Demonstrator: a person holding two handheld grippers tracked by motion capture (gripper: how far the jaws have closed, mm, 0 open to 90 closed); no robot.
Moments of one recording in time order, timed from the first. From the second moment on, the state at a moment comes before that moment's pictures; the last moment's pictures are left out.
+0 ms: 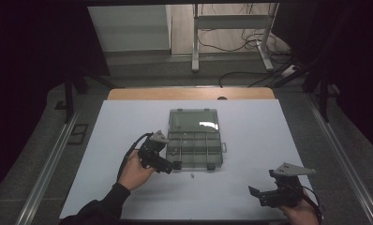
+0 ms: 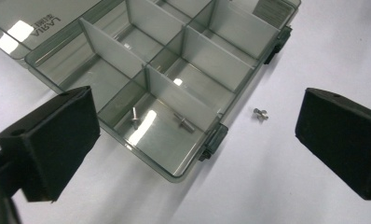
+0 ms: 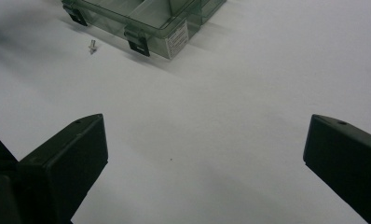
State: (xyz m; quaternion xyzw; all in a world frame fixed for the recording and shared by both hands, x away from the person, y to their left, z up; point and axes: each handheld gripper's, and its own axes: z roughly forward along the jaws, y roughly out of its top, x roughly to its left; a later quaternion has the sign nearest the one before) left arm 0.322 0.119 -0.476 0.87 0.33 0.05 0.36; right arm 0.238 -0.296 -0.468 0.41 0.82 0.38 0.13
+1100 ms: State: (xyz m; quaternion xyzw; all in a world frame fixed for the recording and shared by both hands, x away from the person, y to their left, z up) left arm 0.284 0.074 -0.491 0.91 0.26 0.01 0.33; right arm 0.238 -0.296 -0.468 0.41 0.82 0.37 0.13
